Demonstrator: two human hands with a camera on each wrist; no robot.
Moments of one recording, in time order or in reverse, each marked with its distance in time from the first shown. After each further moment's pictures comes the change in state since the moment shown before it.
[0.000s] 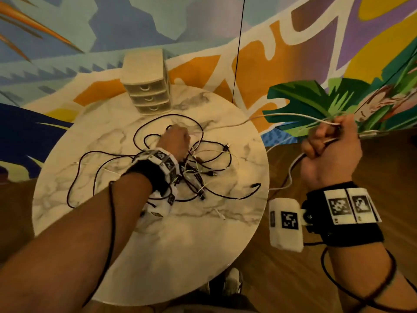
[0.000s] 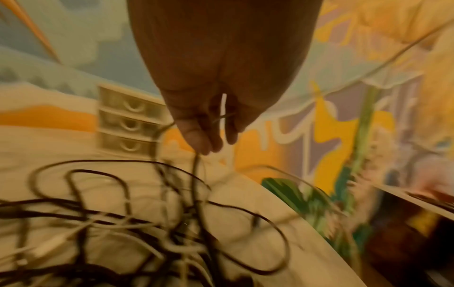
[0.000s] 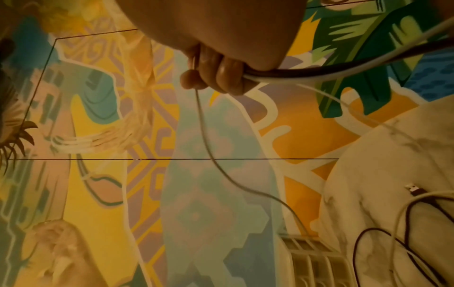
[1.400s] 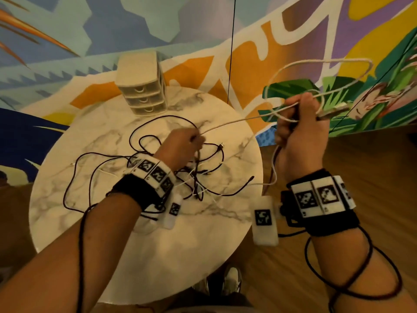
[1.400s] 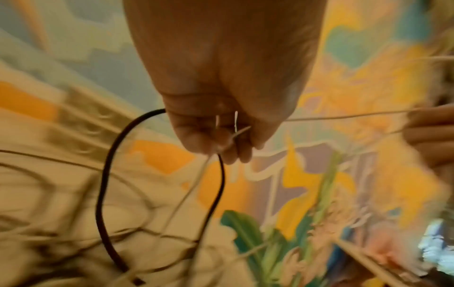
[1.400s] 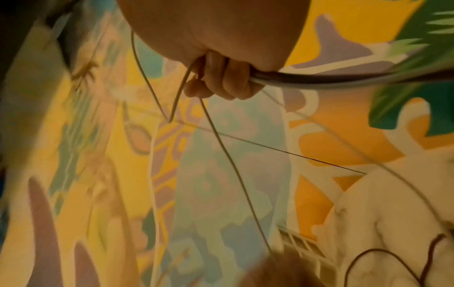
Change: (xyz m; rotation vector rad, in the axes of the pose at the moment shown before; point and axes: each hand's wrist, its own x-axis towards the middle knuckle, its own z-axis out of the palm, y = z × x) left_hand -0.046 0.052 -0.027 -0.229 -0.047 0.179; right_hand -0.015 0.006 0.026 -0.260 -0.179 -0.122
